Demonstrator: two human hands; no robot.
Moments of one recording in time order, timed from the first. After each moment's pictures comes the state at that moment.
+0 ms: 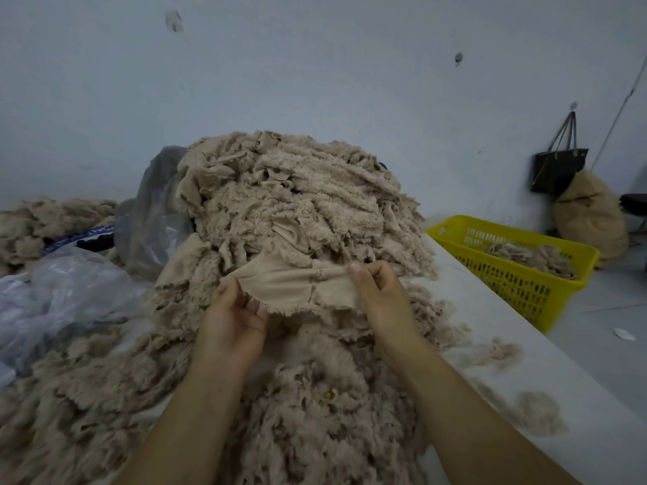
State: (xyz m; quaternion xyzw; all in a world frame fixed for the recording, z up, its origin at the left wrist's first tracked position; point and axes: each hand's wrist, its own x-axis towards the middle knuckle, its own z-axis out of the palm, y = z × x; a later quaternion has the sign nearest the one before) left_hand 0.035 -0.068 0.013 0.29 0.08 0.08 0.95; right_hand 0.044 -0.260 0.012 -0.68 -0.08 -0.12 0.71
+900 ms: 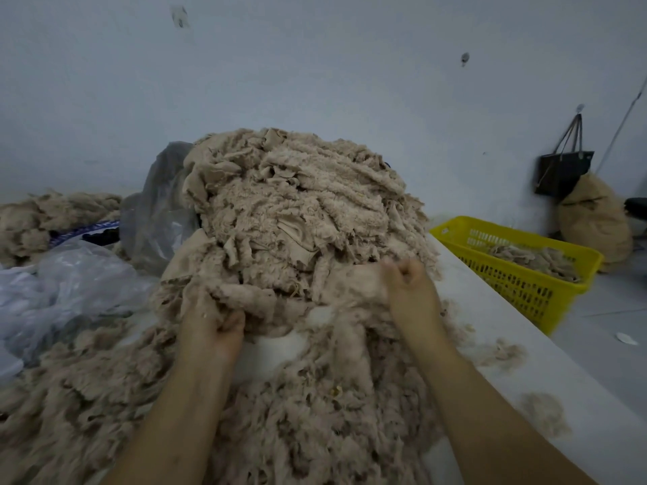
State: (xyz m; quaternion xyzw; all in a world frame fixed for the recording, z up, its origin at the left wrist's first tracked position) left_hand 0.040 -0.046 0.012 0.28 0.16 0.15 0.93; right_hand 0.053 -0.278 0.011 -0.77 0.01 -0.23 0.60
